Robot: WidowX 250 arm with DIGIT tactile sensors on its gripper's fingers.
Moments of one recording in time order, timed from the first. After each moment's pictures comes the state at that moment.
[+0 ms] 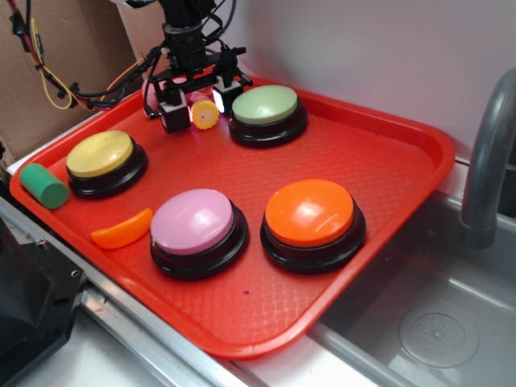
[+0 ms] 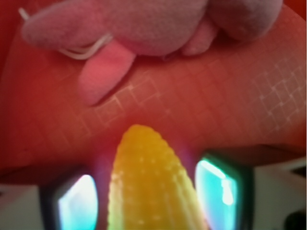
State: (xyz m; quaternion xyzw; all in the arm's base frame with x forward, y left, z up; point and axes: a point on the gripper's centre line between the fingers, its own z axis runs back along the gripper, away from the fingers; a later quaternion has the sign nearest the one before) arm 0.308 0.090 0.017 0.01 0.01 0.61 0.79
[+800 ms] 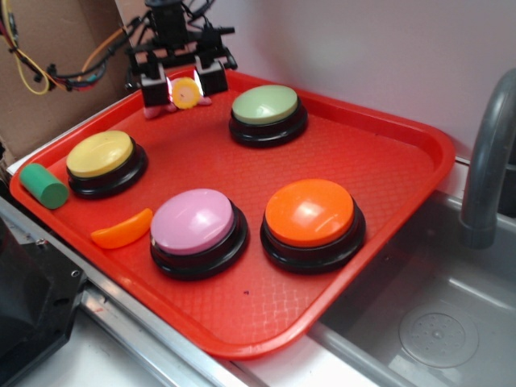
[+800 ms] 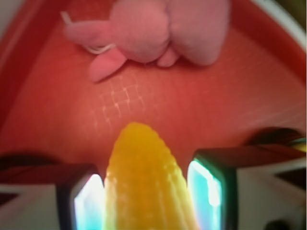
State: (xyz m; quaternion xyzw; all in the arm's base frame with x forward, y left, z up) arm 0.283 0.086 0.073 0.02 -0.01 0.48 0.88
